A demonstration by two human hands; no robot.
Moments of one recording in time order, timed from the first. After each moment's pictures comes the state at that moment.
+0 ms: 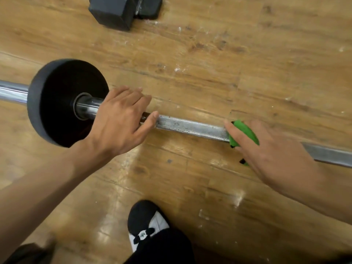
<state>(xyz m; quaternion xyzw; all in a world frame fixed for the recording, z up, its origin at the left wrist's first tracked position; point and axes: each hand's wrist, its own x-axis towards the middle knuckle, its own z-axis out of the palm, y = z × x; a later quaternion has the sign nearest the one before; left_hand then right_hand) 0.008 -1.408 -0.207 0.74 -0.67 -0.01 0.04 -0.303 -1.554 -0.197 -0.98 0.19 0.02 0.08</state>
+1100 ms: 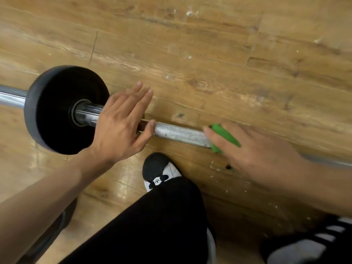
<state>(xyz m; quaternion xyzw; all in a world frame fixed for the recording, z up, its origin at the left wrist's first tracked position) -0.039 -1.291 -0.212 0.73 -0.68 0.00 0.09 -0.332 -1.459 -0.208 -0.98 0.08 0.07 0.16</state>
